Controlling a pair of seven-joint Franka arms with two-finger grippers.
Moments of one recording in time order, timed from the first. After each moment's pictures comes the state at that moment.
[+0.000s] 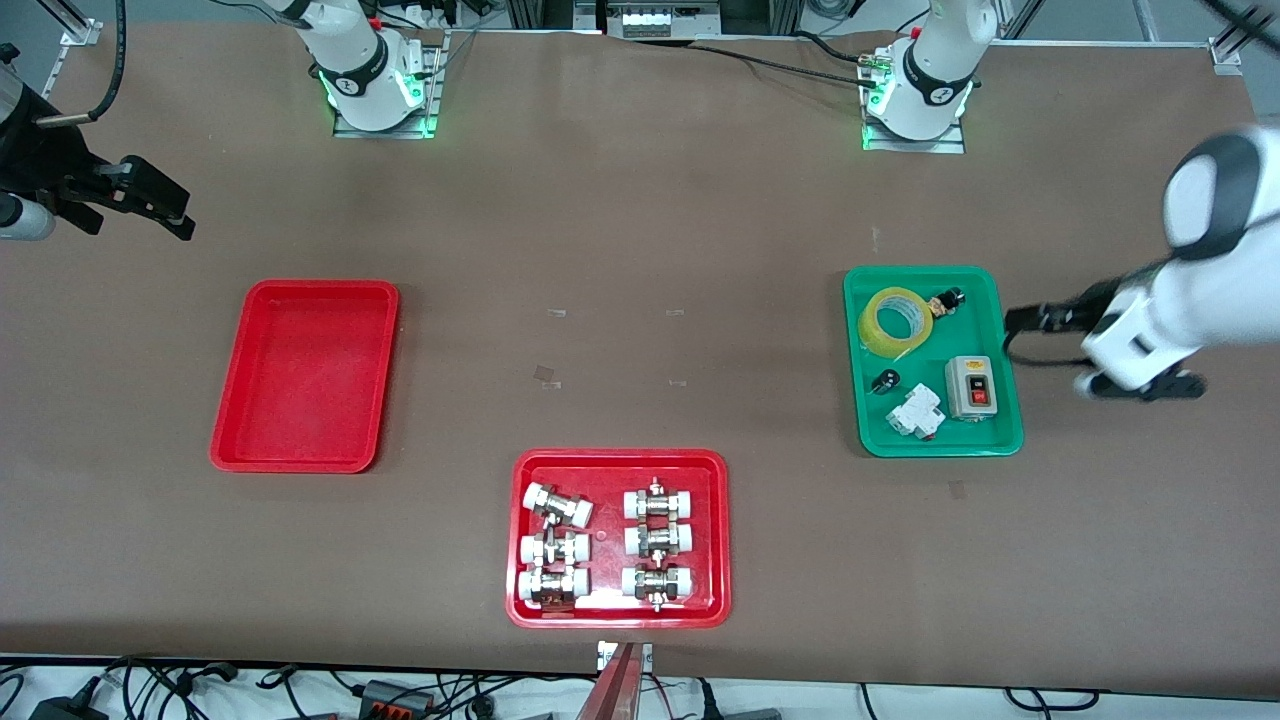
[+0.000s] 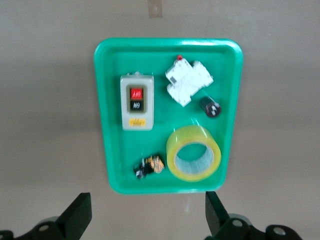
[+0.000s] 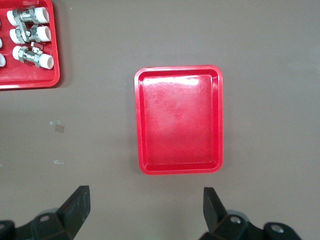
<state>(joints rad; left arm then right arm) 0.14 0.32 -0.14 -1.69 -0.02 1.72 -0.03 -0.03 -0.01 0.12 -1.53 -0.02 1.56 0.14</state>
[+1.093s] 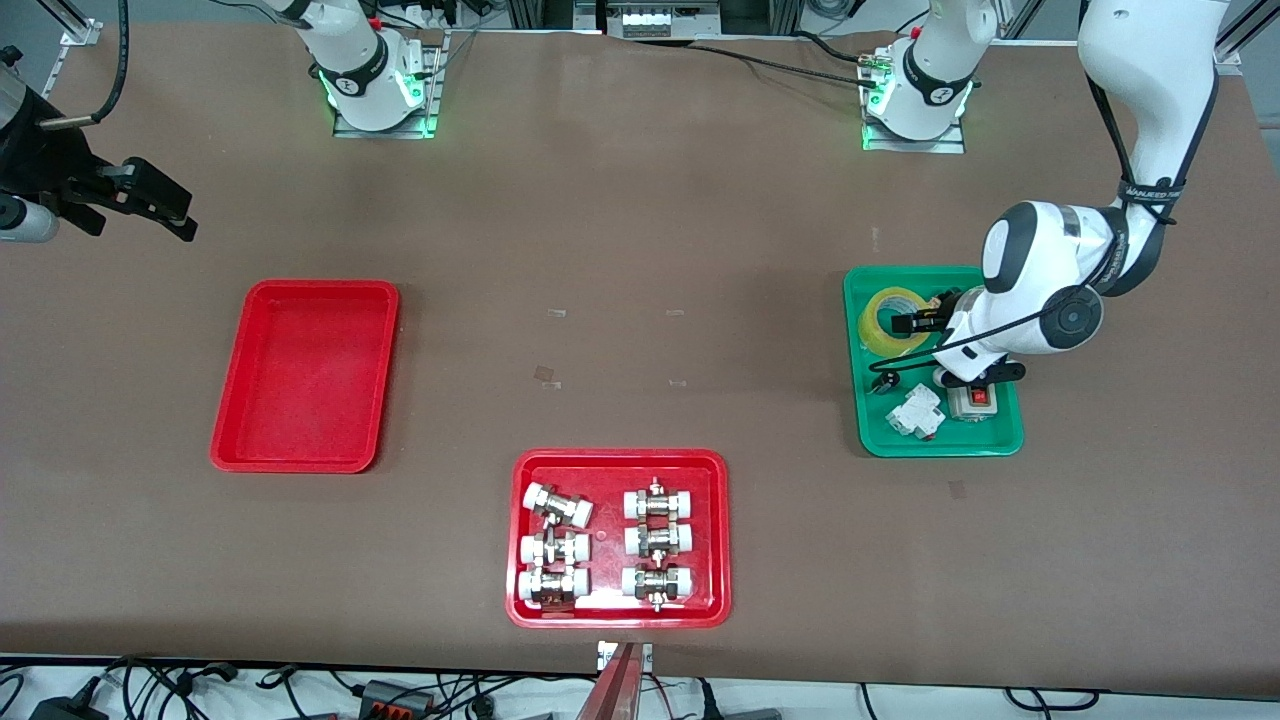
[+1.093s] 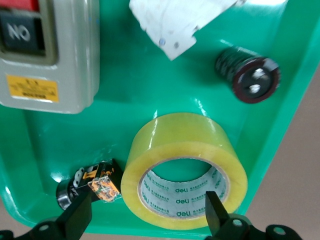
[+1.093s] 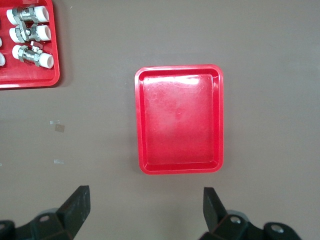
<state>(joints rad) 0.13 0.37 -0.22 -2.12 -0.02 2.09 -0.24 -0.03 0.00 0.12 -1.53 -0.02 1.56 0.14</state>
